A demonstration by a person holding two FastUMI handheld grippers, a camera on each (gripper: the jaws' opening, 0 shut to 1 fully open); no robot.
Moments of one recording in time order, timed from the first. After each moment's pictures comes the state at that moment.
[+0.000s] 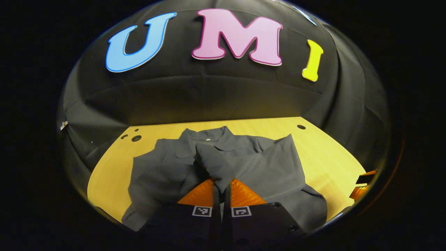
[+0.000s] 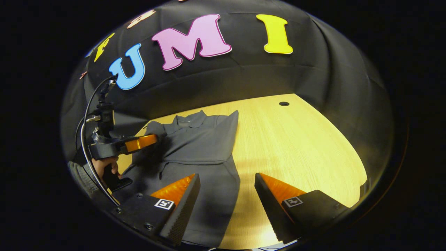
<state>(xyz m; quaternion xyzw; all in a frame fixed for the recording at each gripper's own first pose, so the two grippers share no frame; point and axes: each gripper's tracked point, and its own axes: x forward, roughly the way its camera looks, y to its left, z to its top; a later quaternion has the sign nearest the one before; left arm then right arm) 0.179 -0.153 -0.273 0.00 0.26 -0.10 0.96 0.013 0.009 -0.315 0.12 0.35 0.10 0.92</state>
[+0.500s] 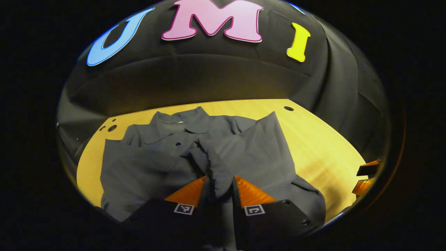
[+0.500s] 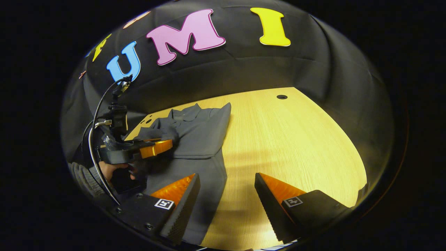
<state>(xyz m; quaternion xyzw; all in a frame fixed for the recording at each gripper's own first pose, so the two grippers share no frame) 0.170 -0.227 -0.322 0.00 0.31 -0.16 0.94 0.016 -0.016 -0.337 0.12 0.37 0.11 0.91</state>
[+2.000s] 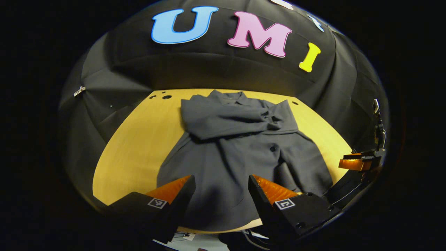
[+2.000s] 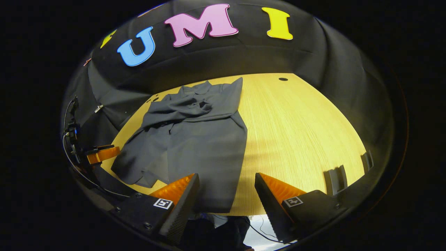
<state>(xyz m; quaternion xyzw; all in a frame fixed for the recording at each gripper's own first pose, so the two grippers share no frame) -0.049 0.022 -0.308 -0.04 0.35 -0.10 0.93 -0.114 0.036 -0.345 0.09 0.43 0.09 0.89</state>
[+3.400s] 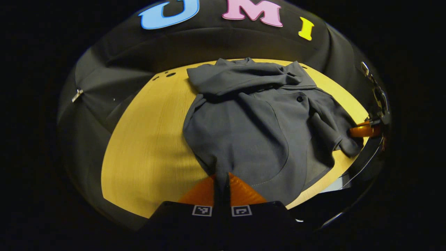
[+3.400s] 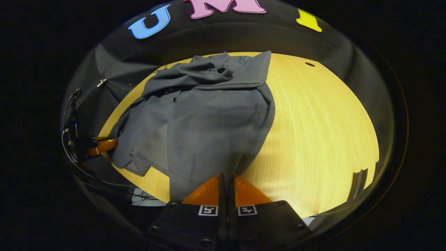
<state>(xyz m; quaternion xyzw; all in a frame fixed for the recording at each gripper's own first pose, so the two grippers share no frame) -0.073 0.054 -0.387 0.02 0.45 -0.10 0.89 -0.121 0.086 -0.408 0.02 0.50 0.16 0.85</state>
